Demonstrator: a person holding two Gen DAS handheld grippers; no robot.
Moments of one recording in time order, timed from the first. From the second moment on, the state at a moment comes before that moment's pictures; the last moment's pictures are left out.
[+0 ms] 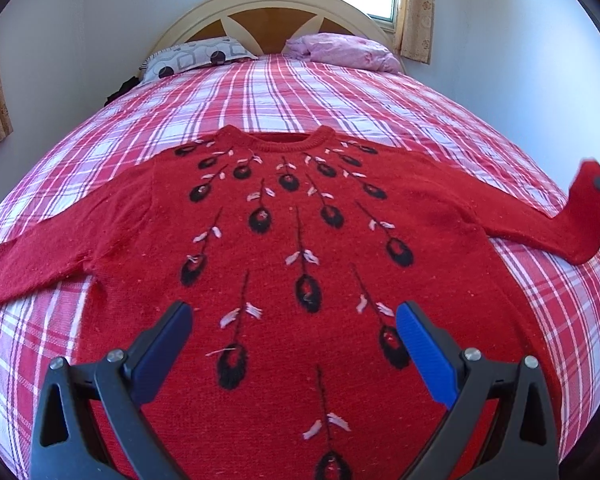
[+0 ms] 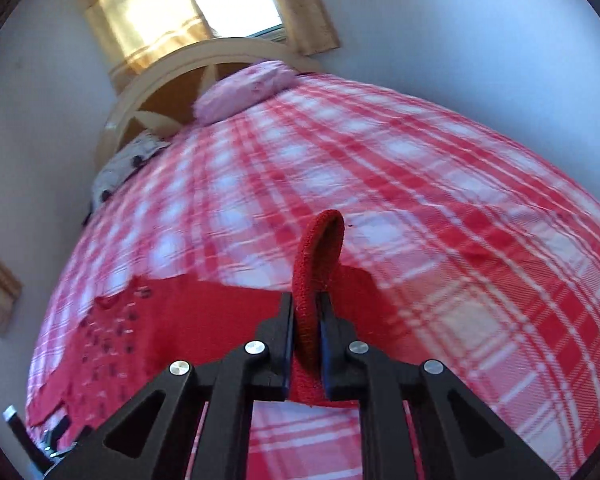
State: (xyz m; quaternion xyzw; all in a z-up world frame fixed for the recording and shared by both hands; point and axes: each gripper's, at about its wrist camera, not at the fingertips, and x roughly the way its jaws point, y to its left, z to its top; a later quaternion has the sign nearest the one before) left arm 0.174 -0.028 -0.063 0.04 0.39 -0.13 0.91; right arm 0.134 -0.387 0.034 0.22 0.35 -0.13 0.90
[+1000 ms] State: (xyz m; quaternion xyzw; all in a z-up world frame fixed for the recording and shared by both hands) left arm 0.238 -0.112 -0.084 0.02 0.44 -0.32 0.84; right arm 0.252 -0.271 -0.032 0.32 0.40 0.13 0.85
